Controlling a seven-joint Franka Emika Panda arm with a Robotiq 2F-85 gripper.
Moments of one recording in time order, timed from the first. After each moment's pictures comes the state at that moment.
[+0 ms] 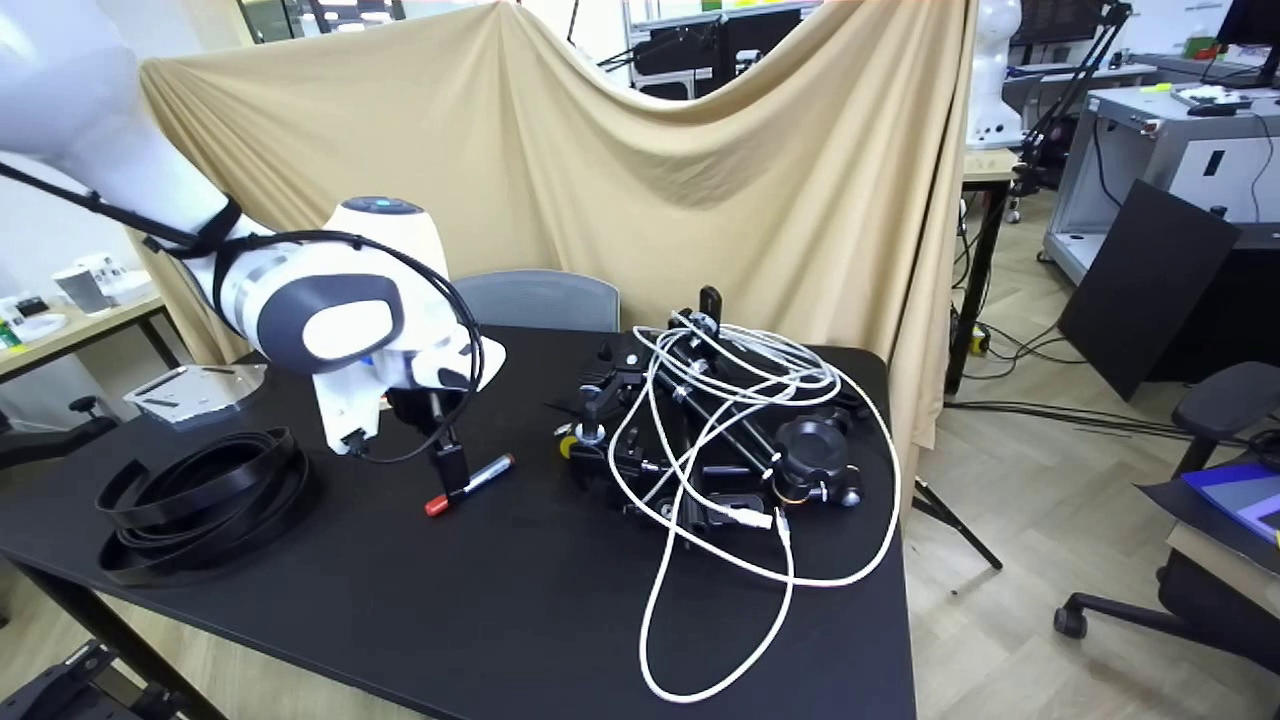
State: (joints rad) arm -0.03 0.30 0.02 -2.43 0.33 2.70 0.30
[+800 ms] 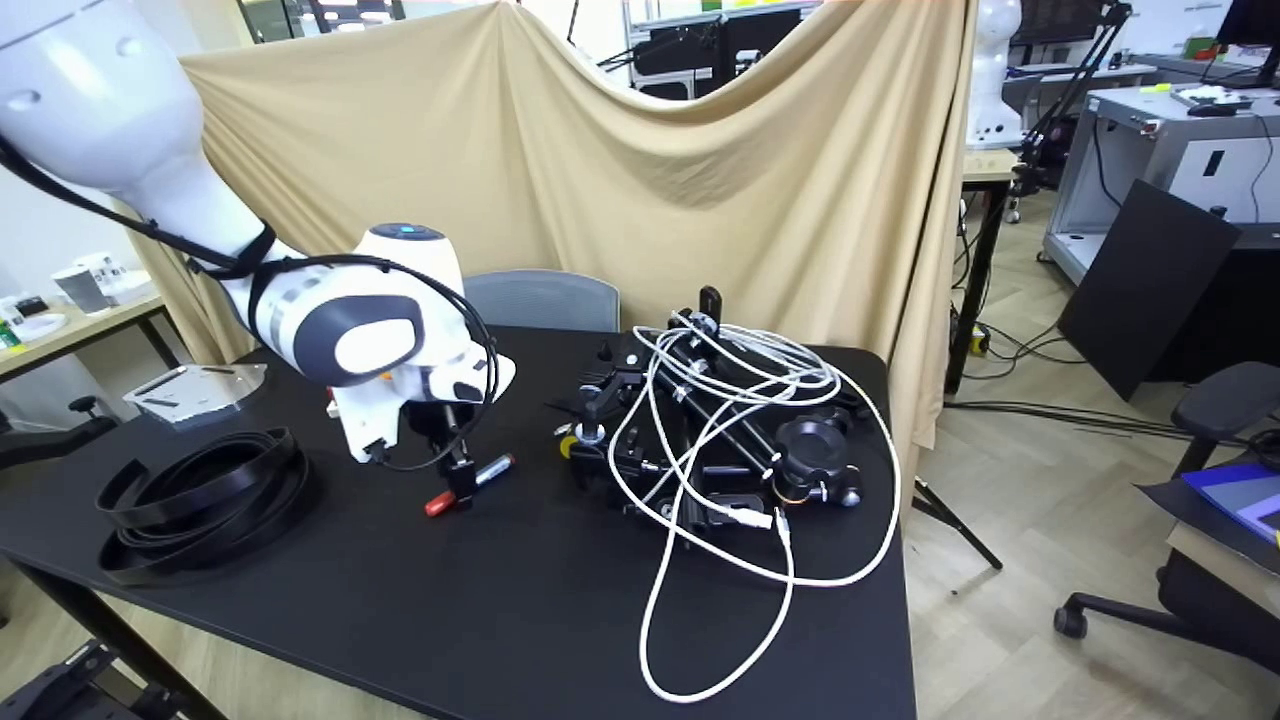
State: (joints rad) arm -0.01 0.42 0.02 -2.35 0.33 2.70 0.30
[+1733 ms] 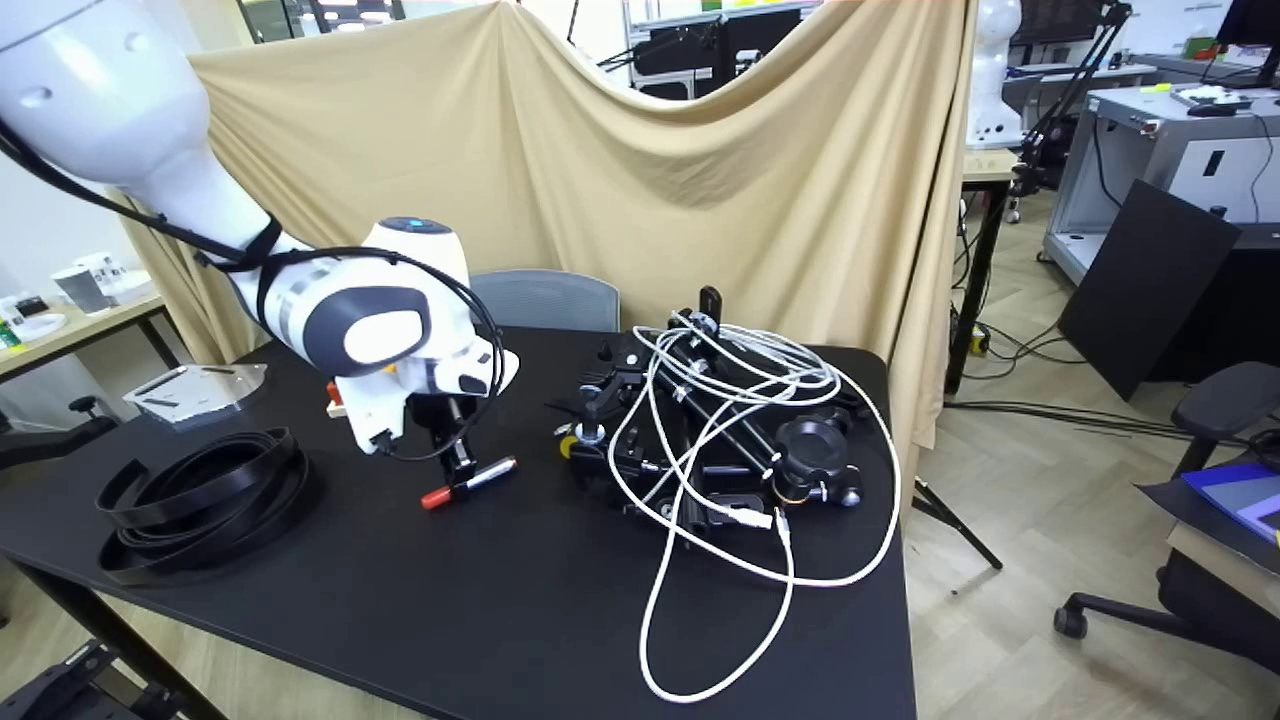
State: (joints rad) arm -0.01 0.43 0.02 -2.31 0.33 2.65 0.29
